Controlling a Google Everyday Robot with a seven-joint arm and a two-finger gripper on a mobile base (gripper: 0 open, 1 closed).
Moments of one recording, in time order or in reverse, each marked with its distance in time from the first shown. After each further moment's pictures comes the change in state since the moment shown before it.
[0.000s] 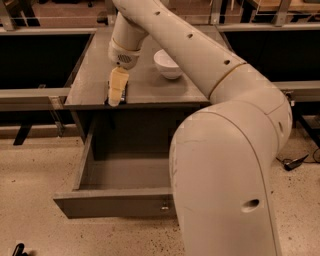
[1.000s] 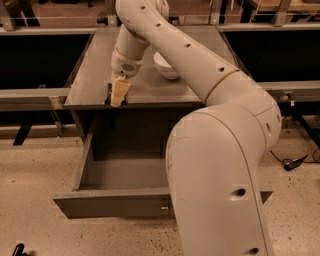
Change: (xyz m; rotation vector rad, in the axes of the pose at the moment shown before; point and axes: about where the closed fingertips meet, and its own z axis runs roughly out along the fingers) arm 0.018 -0.003 0.033 -0.049 -0.010 -0.047
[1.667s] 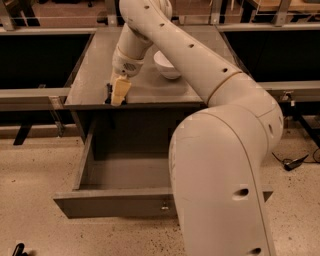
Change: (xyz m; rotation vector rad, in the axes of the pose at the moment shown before) arm -0.003 0.000 -0.003 0.000 -0.037 -0.021
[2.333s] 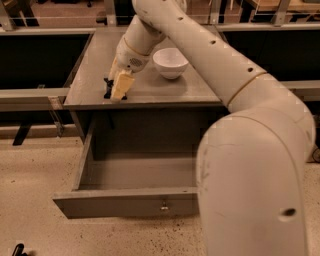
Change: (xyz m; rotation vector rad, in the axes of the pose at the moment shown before) arm -0.016 0.013 -0.034 0.051 -0.117 -0.060
